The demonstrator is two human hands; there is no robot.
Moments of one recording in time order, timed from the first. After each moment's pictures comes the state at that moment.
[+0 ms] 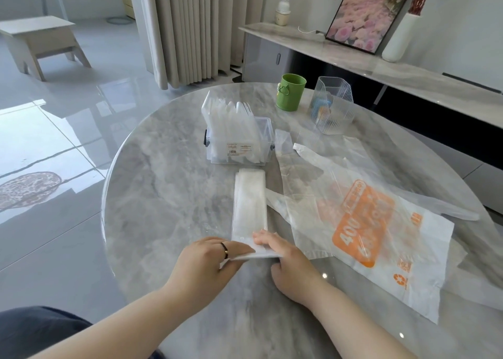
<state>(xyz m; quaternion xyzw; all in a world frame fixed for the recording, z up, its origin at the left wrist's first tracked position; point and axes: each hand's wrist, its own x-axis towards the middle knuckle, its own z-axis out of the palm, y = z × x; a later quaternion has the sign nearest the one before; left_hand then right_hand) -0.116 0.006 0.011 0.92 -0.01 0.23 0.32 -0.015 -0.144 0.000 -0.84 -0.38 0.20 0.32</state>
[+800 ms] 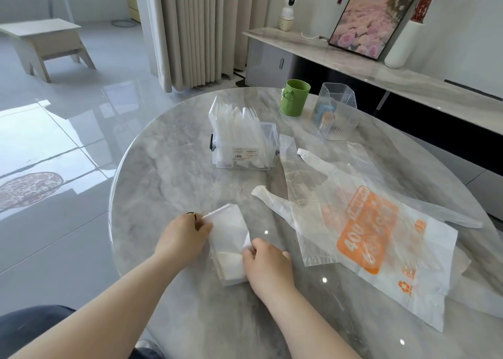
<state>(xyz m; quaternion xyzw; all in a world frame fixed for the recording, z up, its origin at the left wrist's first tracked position) -0.086 0.054 0.020 0.85 0.36 0.00 0.39 -0.042 -0.088 0.015 -0.93 -0.23 0.17 0.21</state>
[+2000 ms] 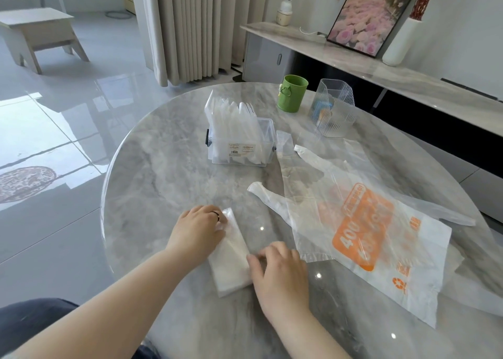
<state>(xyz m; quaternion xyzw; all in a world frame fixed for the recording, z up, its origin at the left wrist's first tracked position) -0.071 0.039 0.020 0.97 0.16 -0.03 0.19 -0.057 -0.116 0.018 -0.96 -0.24 0.07 0.15</state>
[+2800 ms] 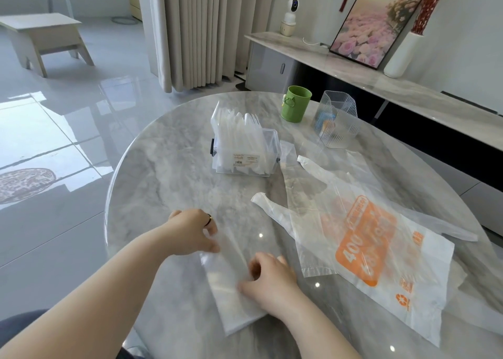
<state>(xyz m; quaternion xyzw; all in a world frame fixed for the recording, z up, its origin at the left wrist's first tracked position) -0.071 0.072 0.051 0.93 0.17 -0.17 0.27 -0.039 -0.098 0.030 -0.90 -0.24 0.29 0.21</state>
